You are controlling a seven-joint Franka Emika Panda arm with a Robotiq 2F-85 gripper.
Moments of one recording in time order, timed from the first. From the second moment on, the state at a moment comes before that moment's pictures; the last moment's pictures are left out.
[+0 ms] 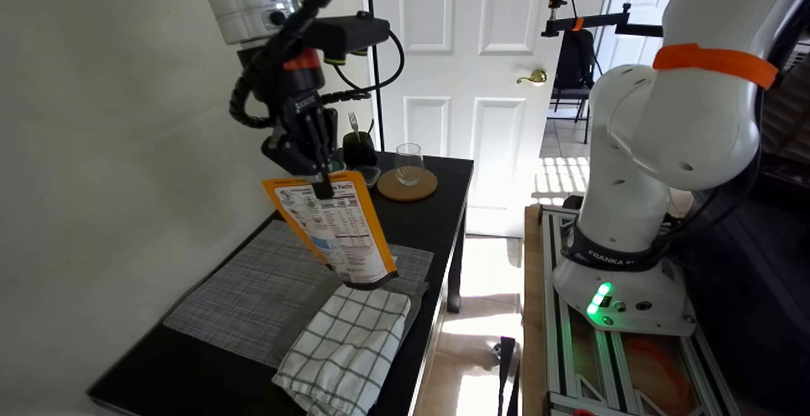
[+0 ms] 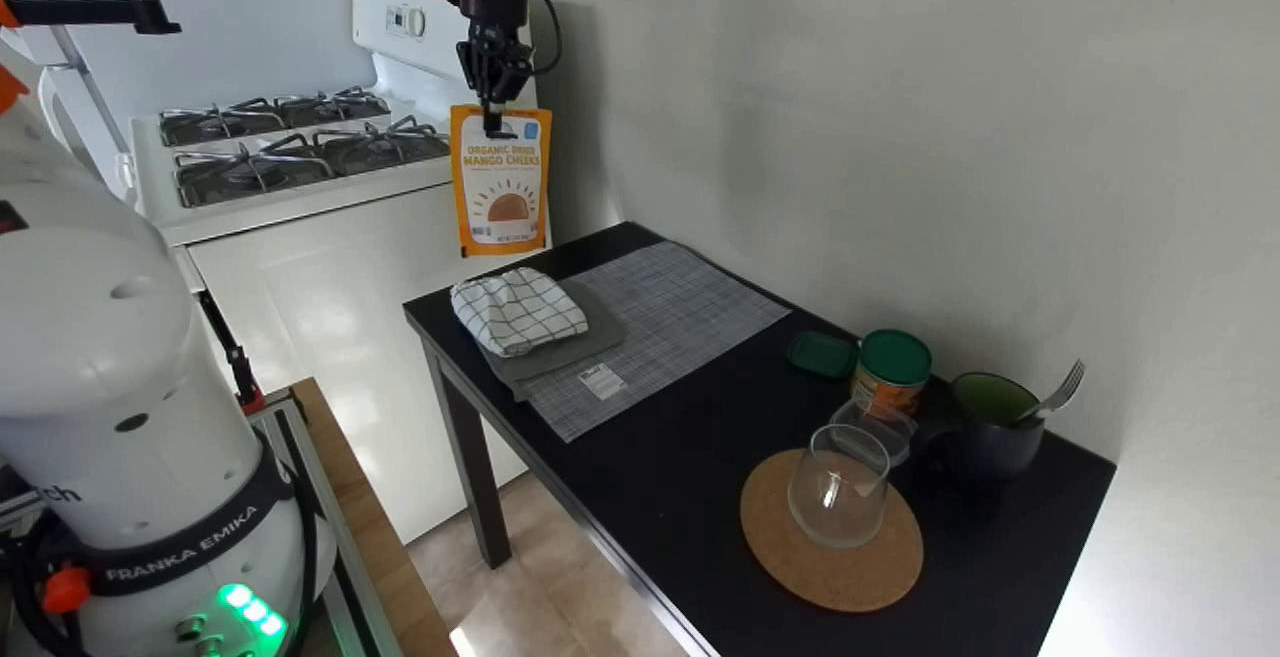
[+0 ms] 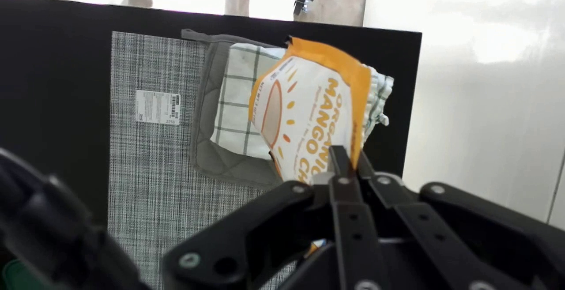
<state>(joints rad) 0.21 -0.25 0.21 -2.24 0.15 1.87 0.25</state>
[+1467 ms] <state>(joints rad) -0.04 -0.59 -0.11 -2.74 0.08 2.26 -0.17</state>
